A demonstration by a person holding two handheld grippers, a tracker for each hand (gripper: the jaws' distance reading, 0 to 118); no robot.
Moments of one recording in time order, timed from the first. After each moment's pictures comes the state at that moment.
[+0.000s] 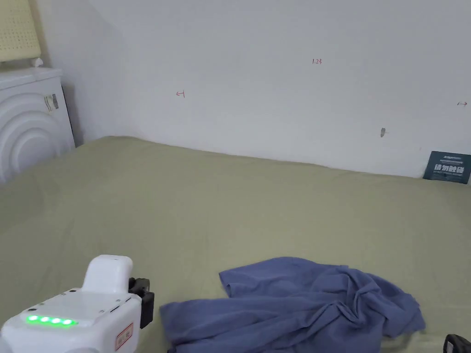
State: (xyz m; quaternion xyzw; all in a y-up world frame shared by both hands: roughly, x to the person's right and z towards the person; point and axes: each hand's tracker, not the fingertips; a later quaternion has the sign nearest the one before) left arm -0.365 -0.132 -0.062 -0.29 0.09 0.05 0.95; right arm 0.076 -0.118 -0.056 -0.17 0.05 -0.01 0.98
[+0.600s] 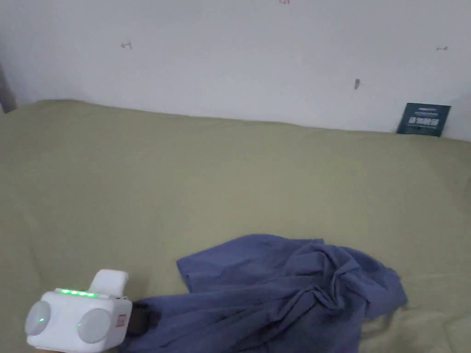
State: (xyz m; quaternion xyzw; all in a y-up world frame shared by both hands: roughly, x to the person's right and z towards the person) left arm -0.381 -0.272 -0.228 -0.48 0.06 0.02 0.87; right arm 0.110 -0.188 -0.131 -0.29 0.03 0.02 0.96
